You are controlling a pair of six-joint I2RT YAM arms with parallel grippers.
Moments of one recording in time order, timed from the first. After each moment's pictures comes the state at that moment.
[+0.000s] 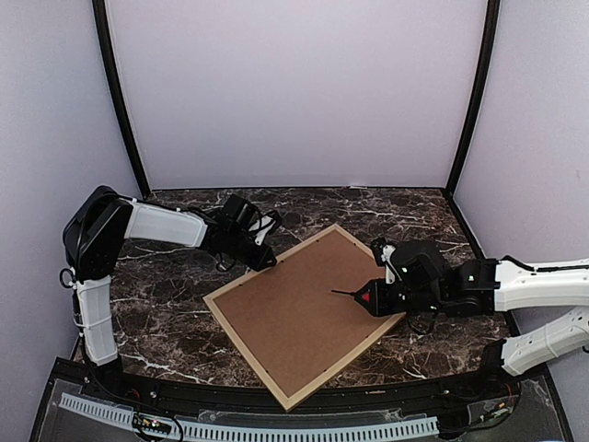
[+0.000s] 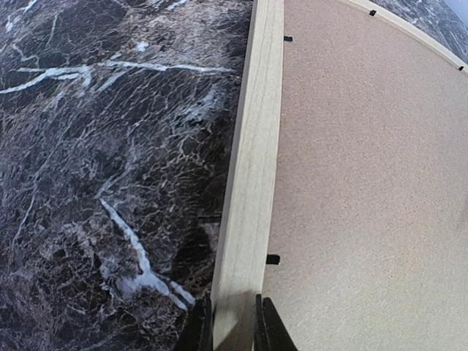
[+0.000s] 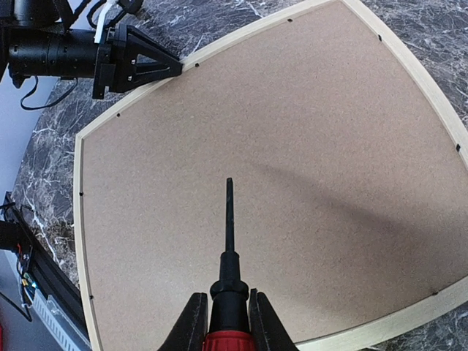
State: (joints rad) left arm -0.62 2.00 1.26 -0.18 0.18 -0.02; right arm 1.06 1.12 0.67 -0.29 0.19 0.72
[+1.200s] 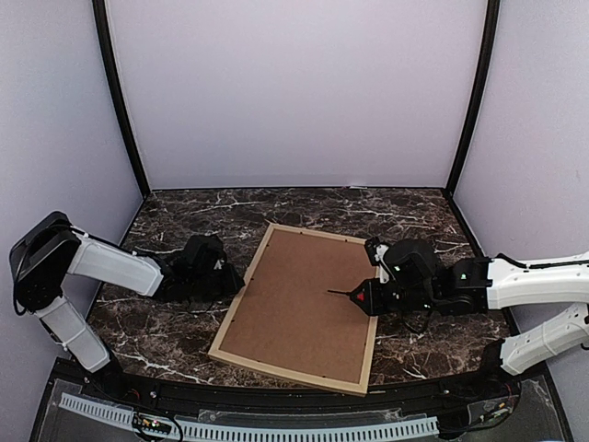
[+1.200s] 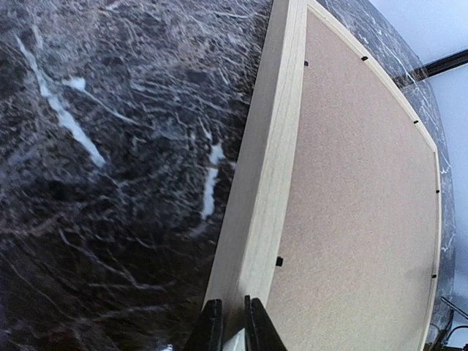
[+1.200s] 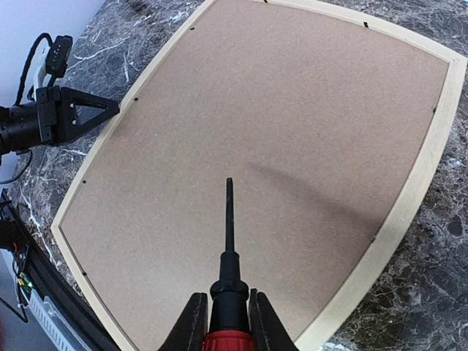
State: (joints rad) left arm -0.70 1.61 0.65 0.14 -0.06 -0.87; right arm 1.06 1.18 0.70 -0.27 0.19 0.71
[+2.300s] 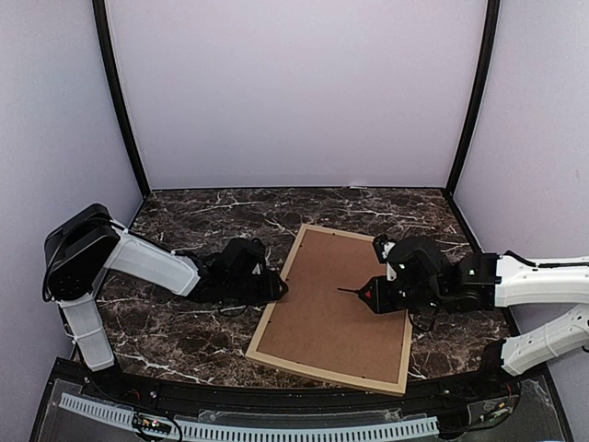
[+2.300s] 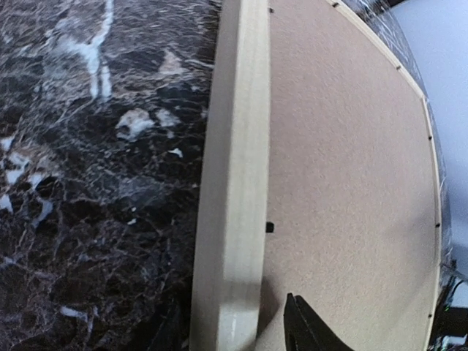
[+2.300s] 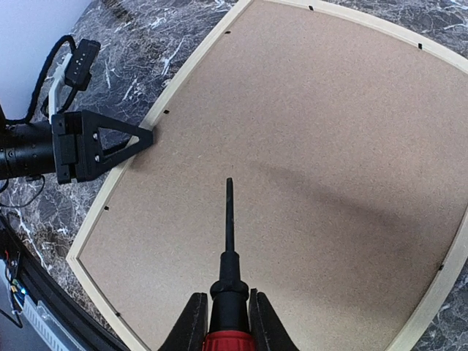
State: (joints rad) left arm -0.86 1.82 0.86 0.20 -0.01 -0.90; right arm 1.06 1.14 0.72 -0.38 0.23 0.73
